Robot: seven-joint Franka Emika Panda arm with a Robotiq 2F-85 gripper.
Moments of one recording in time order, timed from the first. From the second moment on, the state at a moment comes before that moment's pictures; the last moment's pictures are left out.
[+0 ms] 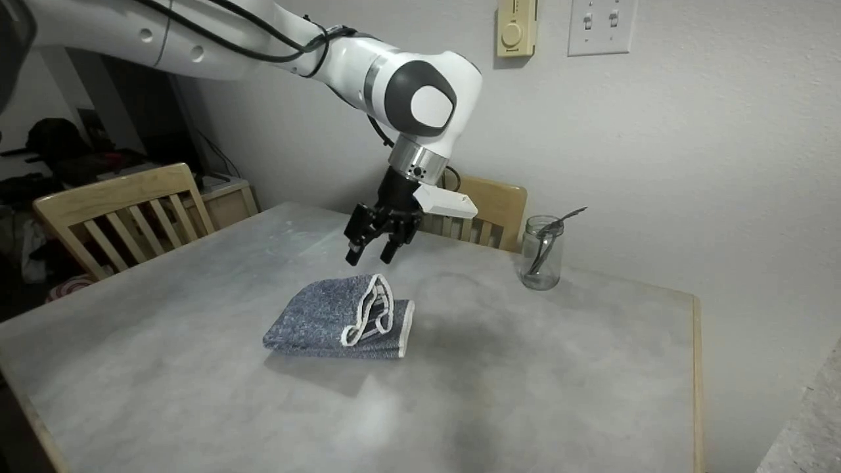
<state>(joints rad) -0.26 1.00 0.07 -0.96 0.20 1.48 -1.69</state>
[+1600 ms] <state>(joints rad) -0.11 0.57 0.07 -1.74 0.33 2.31 -0.97</state>
